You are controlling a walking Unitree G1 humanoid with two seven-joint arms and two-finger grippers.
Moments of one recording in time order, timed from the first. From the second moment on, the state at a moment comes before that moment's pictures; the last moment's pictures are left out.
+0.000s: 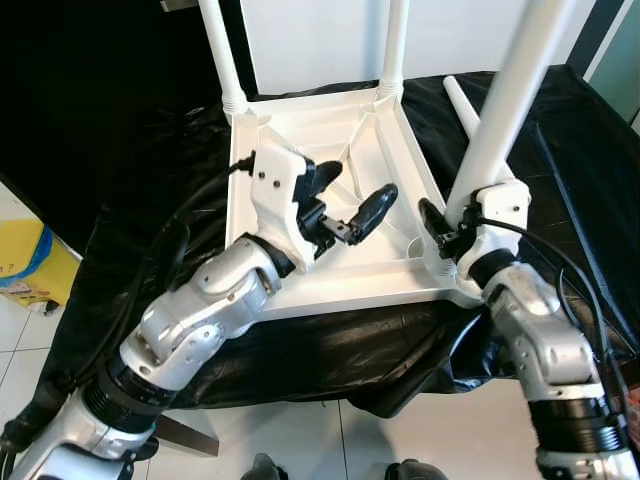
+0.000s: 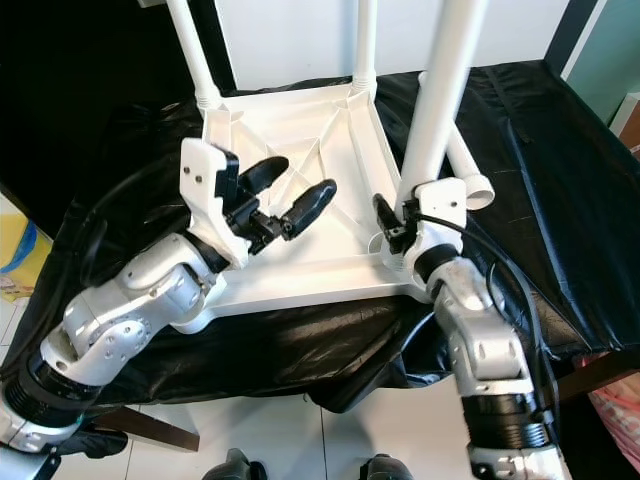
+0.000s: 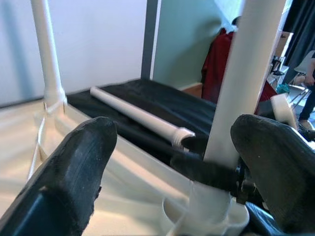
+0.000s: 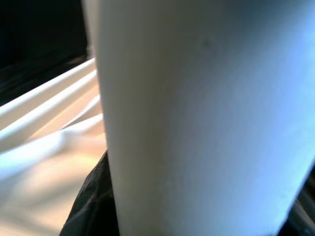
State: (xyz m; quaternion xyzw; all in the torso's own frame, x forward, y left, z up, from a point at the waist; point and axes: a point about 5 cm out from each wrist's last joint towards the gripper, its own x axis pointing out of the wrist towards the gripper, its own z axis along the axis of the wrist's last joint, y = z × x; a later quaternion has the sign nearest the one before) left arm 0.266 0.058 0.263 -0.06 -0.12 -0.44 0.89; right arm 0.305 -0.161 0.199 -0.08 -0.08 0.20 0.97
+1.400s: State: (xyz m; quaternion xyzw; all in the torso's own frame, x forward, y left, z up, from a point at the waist) left arm 0.257 0.057 0.266 -0.09 -0.04 -0.50 0.86; right arm 0.305 -0.154 0.180 -0.11 0.03 0.51 0.85
